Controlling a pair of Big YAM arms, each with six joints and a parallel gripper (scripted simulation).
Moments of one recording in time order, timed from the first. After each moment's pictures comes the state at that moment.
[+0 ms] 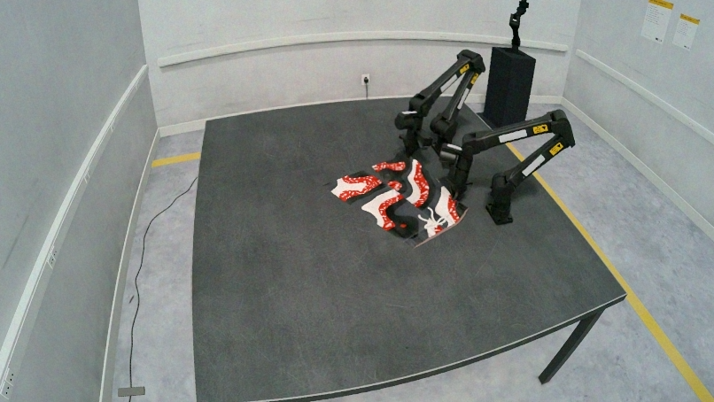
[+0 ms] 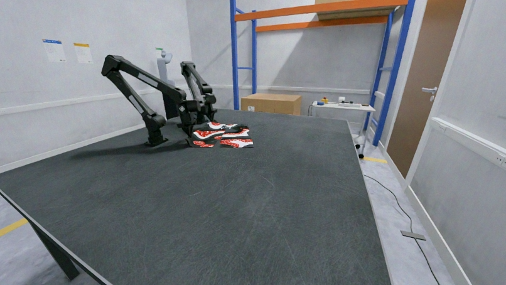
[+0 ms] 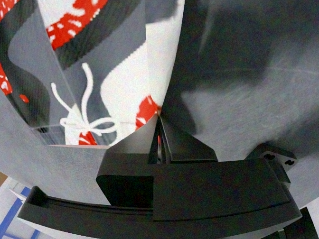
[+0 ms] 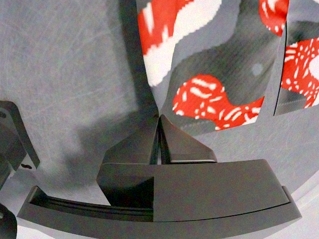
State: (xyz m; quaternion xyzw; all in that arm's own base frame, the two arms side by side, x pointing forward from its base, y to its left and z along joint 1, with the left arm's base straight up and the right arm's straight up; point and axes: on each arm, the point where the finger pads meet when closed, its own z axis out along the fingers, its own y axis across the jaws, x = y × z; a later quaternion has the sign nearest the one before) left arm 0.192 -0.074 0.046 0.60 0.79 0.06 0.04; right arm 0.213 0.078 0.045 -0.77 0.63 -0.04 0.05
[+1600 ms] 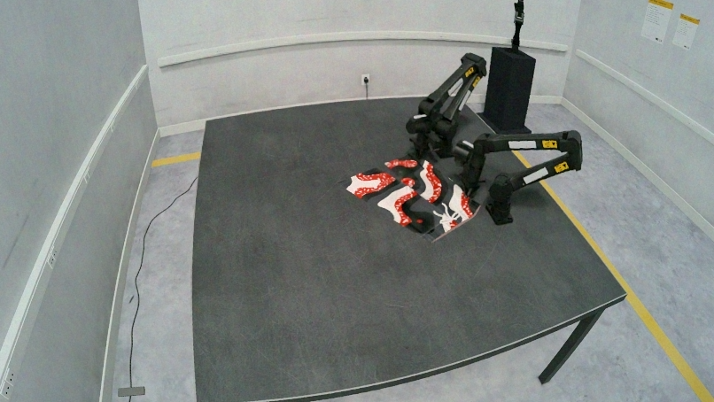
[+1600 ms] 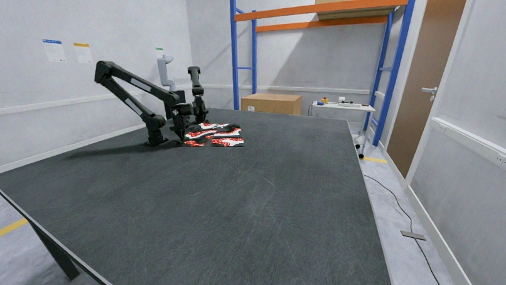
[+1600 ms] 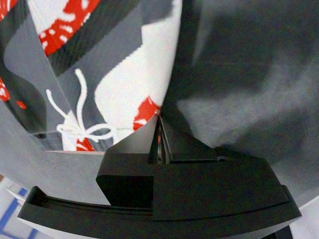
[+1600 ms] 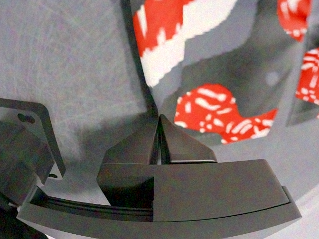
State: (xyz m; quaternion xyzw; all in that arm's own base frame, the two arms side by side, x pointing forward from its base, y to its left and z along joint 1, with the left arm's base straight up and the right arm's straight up) left arm 0.124 -0.094 0.035 0.60 0.80 0.05 0.04; right arm 0.156 0.067 0.021 -0.78 0.62 -0.03 0.03
